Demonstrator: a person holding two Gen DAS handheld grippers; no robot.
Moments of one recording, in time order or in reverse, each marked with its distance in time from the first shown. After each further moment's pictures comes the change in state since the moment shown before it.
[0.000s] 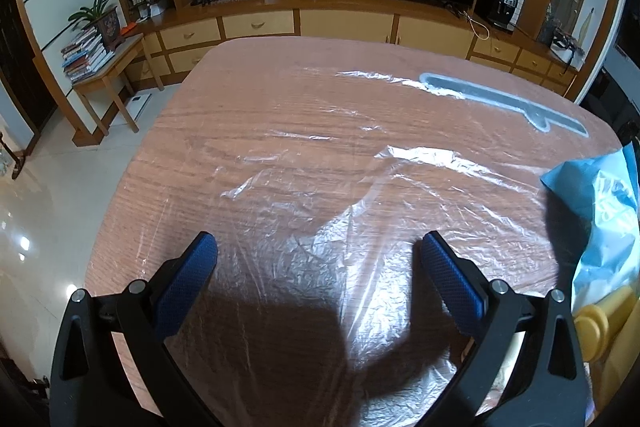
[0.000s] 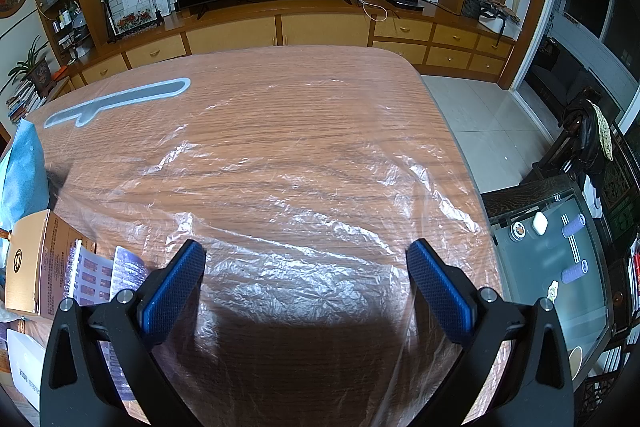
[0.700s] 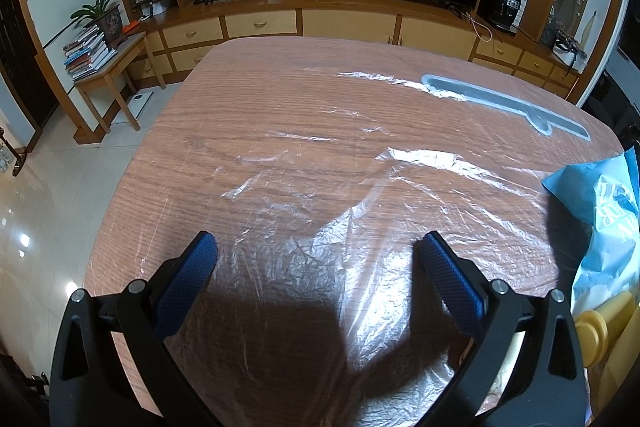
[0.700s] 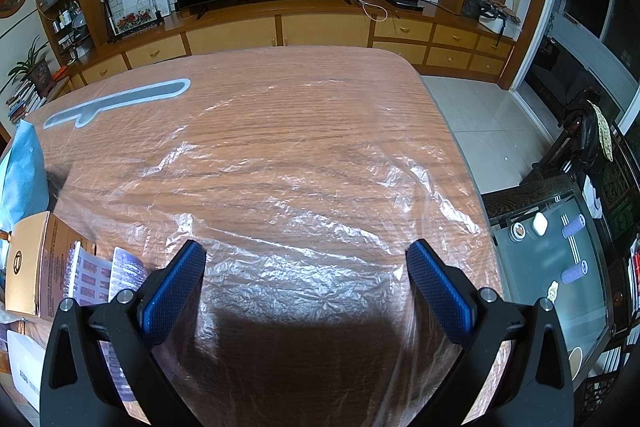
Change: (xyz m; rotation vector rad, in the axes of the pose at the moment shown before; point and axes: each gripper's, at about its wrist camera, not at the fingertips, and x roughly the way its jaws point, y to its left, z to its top) left arm 0.001 0.000 0.001 -0.010 0.000 0.005; right arm 0.001 0.001 0.001 -0.007 0.007 0.005
